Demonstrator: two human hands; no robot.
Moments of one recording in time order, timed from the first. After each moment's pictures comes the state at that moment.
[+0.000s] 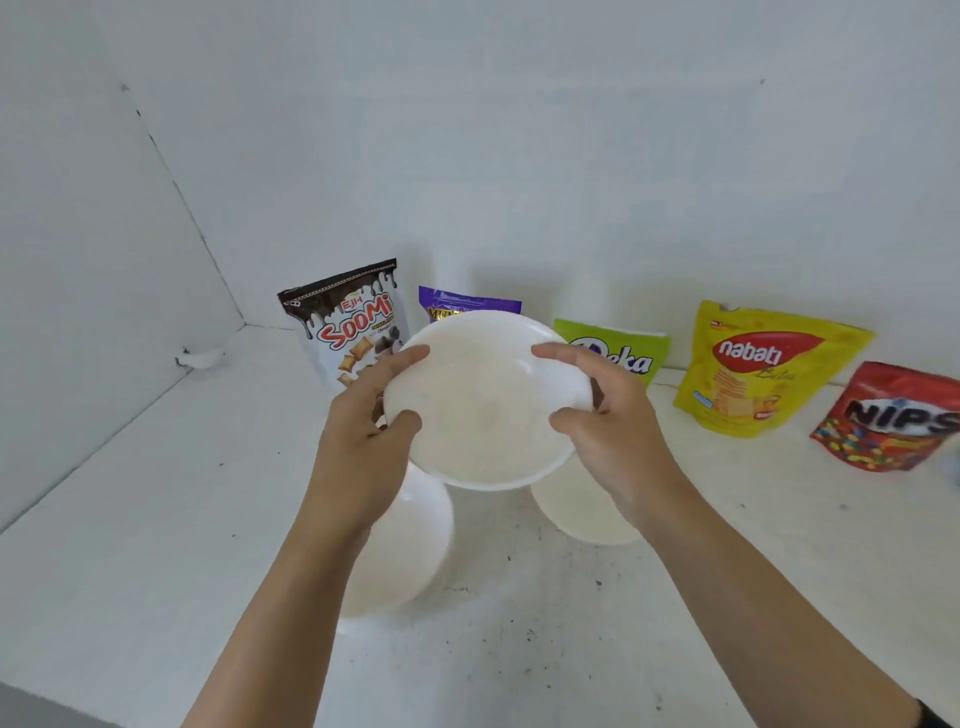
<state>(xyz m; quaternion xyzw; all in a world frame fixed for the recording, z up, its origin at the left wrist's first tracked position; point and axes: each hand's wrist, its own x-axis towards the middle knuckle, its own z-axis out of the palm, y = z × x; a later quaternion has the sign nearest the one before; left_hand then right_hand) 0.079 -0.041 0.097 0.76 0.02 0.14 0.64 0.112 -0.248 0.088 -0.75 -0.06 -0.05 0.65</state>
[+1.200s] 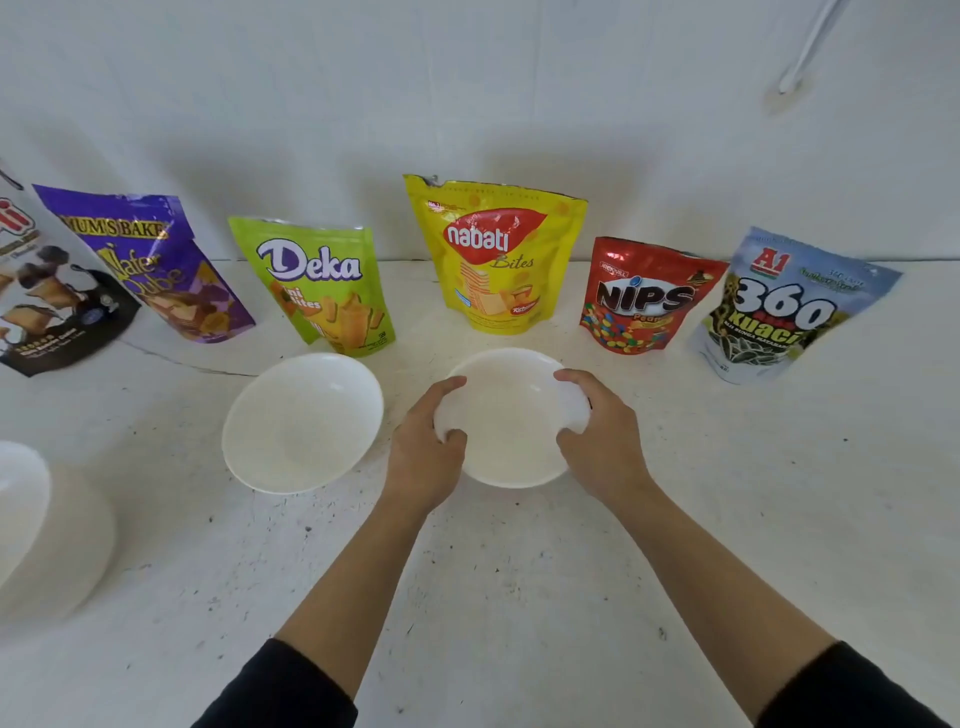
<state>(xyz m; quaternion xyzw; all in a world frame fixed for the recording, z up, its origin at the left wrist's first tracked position) 0.128 -0.363 -0.067 0.84 0.04 -0.07 0.53 0.111 -0.549 -0.058 -0.85 0.16 -0.01 0.50</state>
